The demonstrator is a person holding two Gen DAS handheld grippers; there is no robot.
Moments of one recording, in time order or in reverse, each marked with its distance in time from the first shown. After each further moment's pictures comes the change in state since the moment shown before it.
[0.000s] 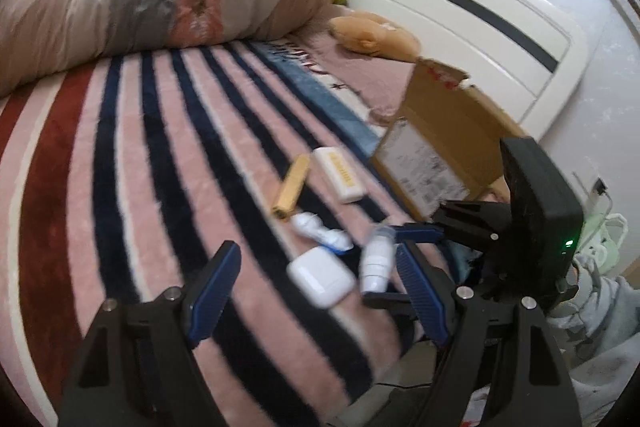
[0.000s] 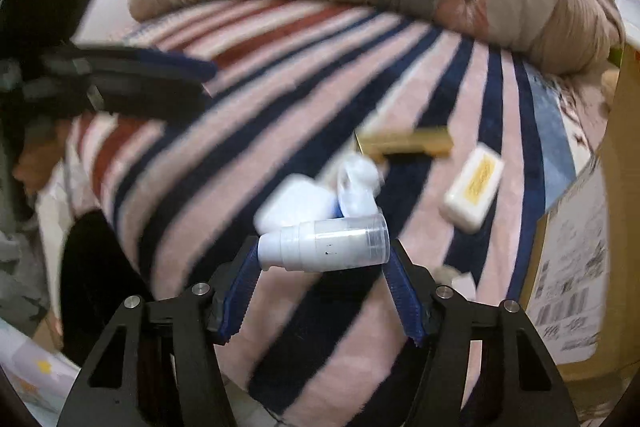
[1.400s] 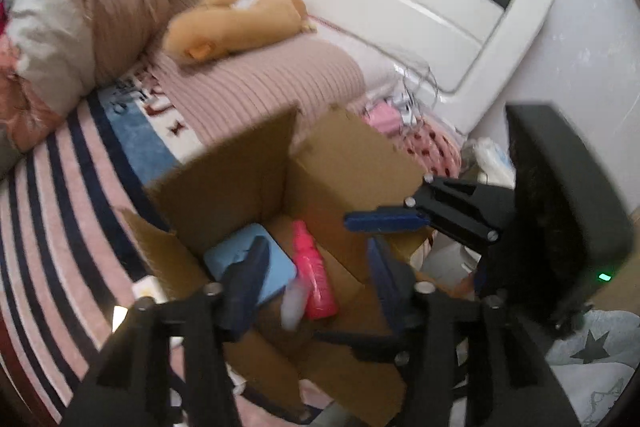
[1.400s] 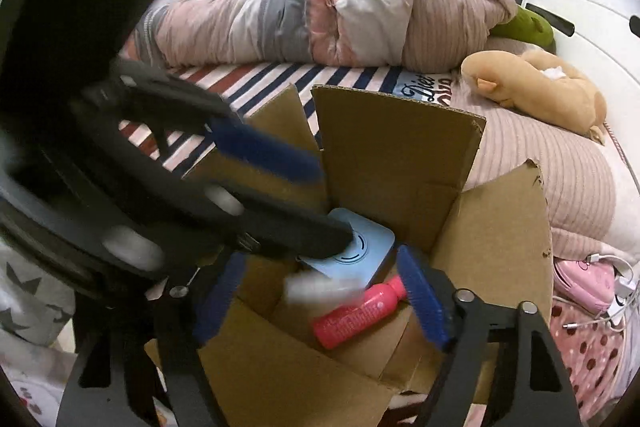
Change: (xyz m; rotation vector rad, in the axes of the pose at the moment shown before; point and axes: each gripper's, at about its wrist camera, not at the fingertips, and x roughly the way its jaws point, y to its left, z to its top) left arm 0.108 -0.206 0.150 0.247 0.189 -0.096; right arm -0.149 -0.170 -0.024 0.178 -0.078 -0.099
